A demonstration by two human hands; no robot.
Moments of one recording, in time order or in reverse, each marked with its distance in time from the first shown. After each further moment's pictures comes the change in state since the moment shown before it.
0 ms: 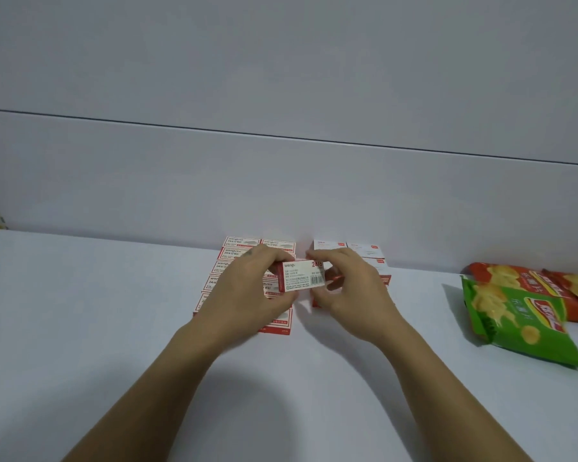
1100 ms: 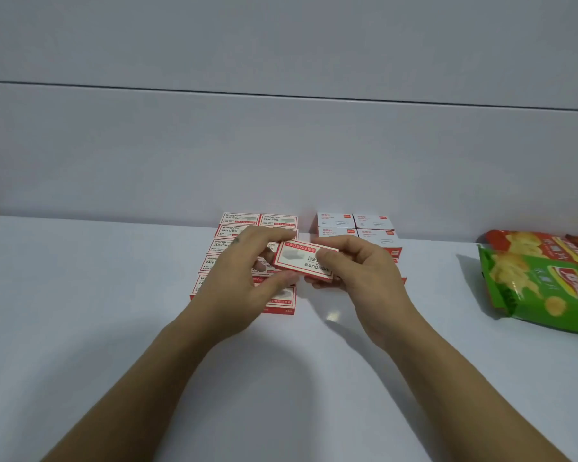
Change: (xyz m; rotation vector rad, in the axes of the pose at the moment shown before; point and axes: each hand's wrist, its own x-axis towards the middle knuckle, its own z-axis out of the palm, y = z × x) left_hand -0.012 -0.003 -0.001 -0.212 -0.041 -0.058; right_hand -0.014 -0.013 0.012 0.851 0.073 0.328
